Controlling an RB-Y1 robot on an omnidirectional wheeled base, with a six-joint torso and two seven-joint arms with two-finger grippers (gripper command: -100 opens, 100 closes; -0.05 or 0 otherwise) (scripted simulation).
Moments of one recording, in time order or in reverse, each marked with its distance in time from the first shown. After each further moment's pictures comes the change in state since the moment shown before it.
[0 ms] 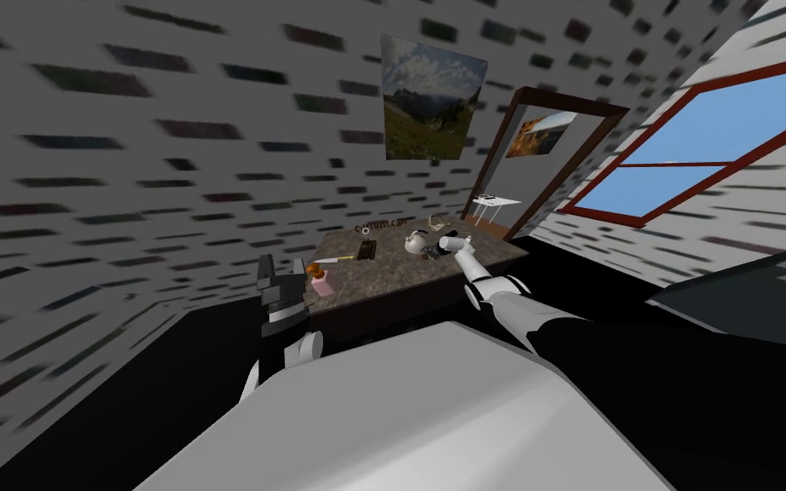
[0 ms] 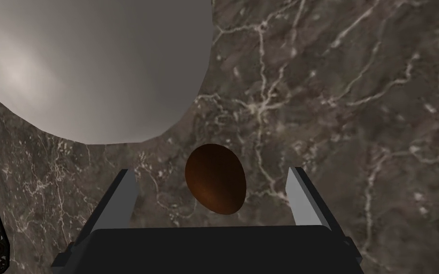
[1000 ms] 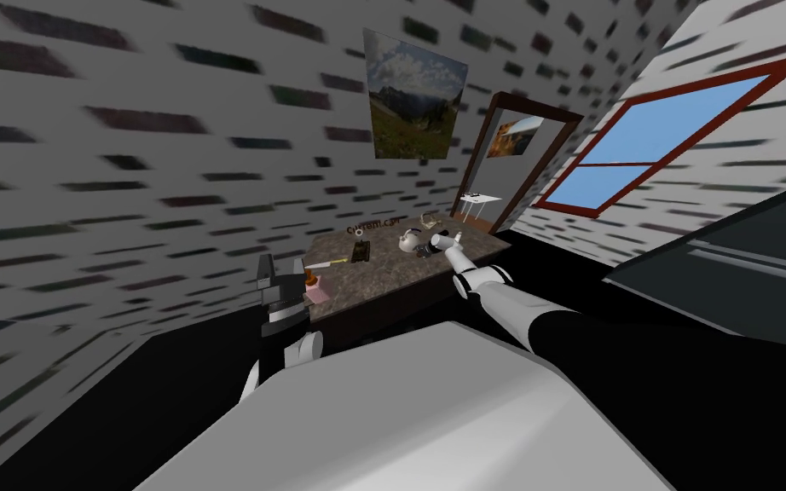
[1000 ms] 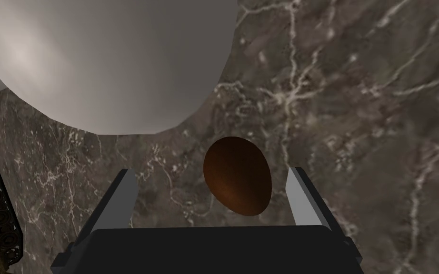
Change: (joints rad) left arm 0.000 0.000 0.000 0.000 0.000 0.000 0.000; right arm -0.157 0.075 0.015 0.240 -0.052 -0.083 0.164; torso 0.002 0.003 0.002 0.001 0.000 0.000
